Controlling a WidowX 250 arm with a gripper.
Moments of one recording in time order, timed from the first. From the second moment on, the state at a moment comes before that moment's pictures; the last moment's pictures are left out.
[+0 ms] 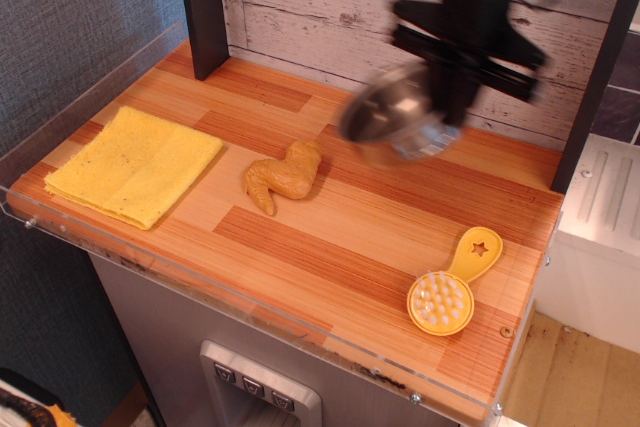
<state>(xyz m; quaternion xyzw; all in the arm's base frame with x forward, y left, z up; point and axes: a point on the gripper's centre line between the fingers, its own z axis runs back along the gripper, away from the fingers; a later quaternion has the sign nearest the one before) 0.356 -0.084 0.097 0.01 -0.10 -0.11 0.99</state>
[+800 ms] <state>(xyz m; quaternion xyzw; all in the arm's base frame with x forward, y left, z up) 0.364 -0.090 0.041 0.01 -0.05 -0.12 0.99</state>
